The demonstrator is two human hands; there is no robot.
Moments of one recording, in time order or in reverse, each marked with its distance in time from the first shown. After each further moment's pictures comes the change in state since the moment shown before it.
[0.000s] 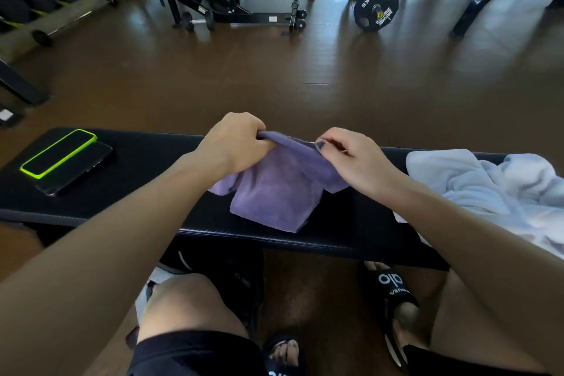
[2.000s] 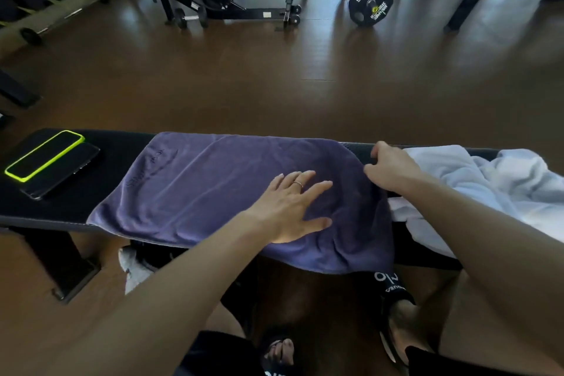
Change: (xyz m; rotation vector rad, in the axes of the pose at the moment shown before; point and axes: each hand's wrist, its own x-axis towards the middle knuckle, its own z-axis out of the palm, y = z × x) left_hand -0.024 0.028 0.126 0.258 -0.346 0.340; right_hand 0.009 0.101 -0.026 -0.460 -0.089 0.588
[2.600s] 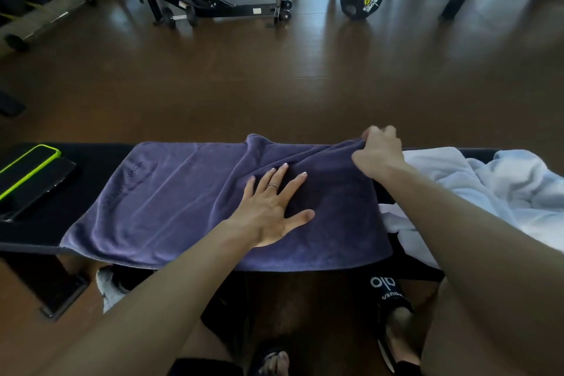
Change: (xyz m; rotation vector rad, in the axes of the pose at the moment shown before) left_hand 0.030 -0.017 0.015 -0.117 -0.005 -0.186; right_hand 0.031 -0.011 -0.009 0.219 0.136 0.055
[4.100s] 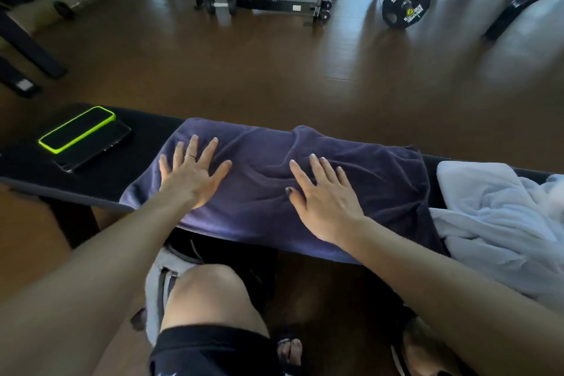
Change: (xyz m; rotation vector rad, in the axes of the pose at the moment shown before) left_hand -0.073 -0.175 -0.023 -0.030 0.193 -0.640; right_hand -0.115 -0.081 0.105 -0.469 -0.163 -0.663
